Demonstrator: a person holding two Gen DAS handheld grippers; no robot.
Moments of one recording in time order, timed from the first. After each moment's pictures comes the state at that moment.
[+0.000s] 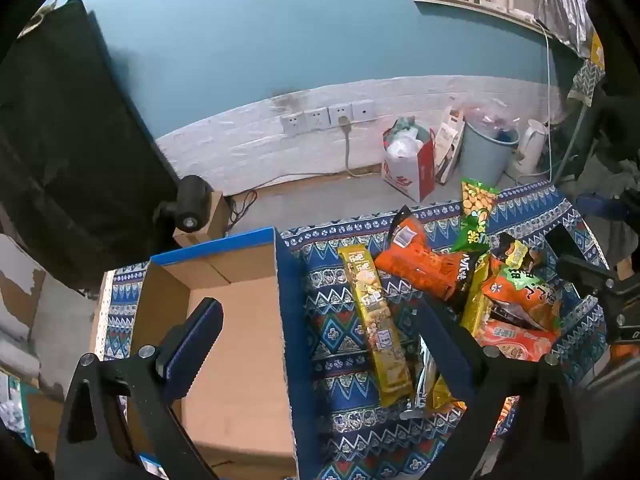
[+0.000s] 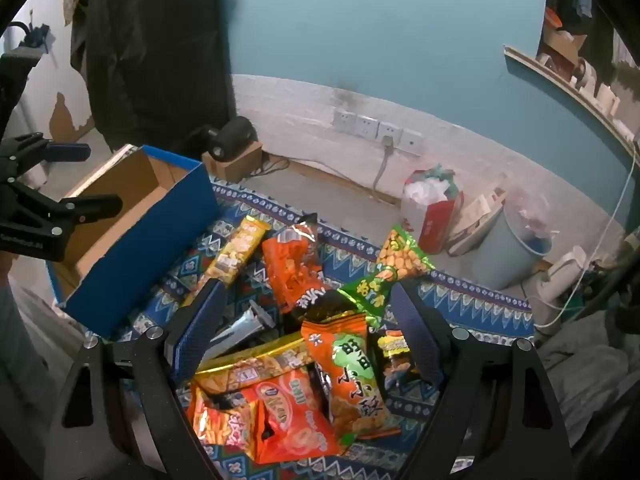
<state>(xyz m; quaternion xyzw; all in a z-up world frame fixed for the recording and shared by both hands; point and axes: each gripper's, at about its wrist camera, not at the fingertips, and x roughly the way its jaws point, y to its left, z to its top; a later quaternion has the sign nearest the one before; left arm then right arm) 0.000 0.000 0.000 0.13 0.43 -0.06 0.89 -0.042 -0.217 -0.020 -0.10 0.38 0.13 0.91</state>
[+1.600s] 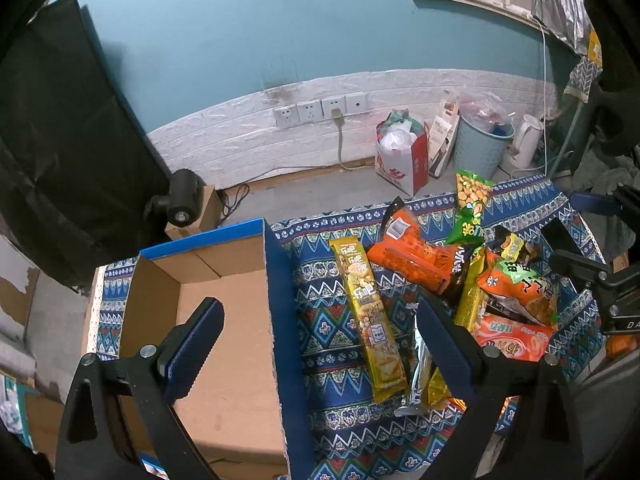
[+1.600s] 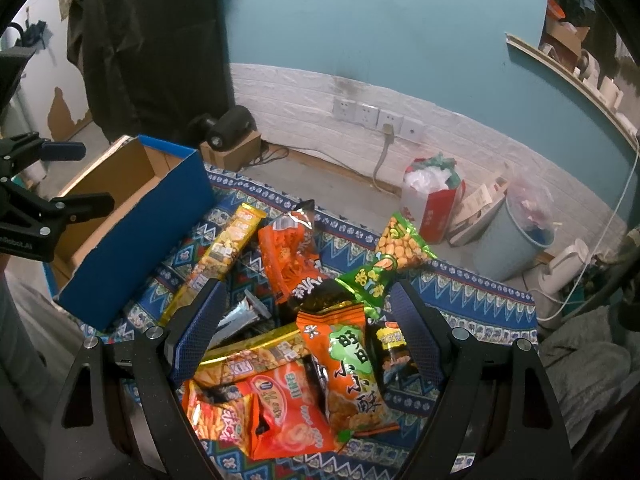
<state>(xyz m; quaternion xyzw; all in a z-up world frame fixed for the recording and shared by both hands) -0.003 -0.002 -0.010 0.12 0.44 -0.08 0.89 -0.038 -0.220 -0.029 -0.10 0.40 0.12 0.90</state>
